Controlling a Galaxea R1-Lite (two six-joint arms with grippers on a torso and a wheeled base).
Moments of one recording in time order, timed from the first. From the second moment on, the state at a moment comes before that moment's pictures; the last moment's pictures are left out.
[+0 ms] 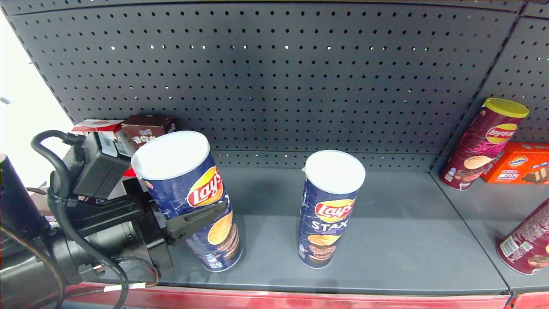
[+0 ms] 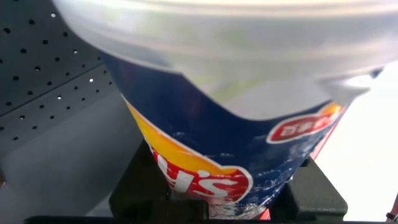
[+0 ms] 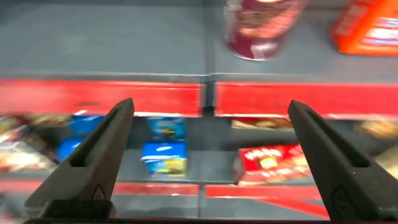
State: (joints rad) left arm -0.46 1.32 -0.47 -0.78 -0.38 0.12; right arm -0.05 0.10 0.00 0.00 -0.01 0.00
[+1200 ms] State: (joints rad) left arm -0.45 1.35 -0.57 -0.78 -0.46 0.12; right arm 0.00 0.00 0.00 0.00 0.04 0.00
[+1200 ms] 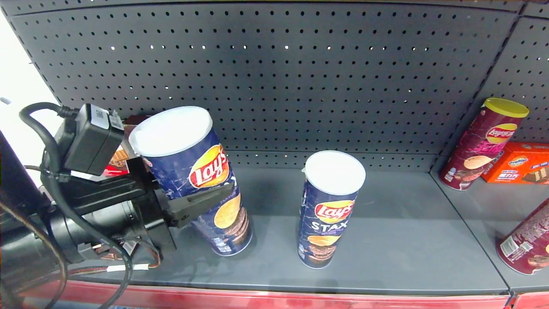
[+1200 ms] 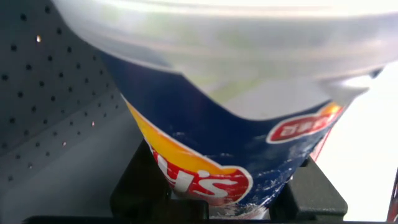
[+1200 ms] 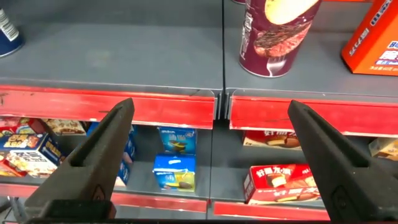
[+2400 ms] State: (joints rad) left arm -0.40 1.78 -1.25 -0.35 -0.62 0.22; right arm 0.00 0.00 0.00 0.00 0.04 0.00
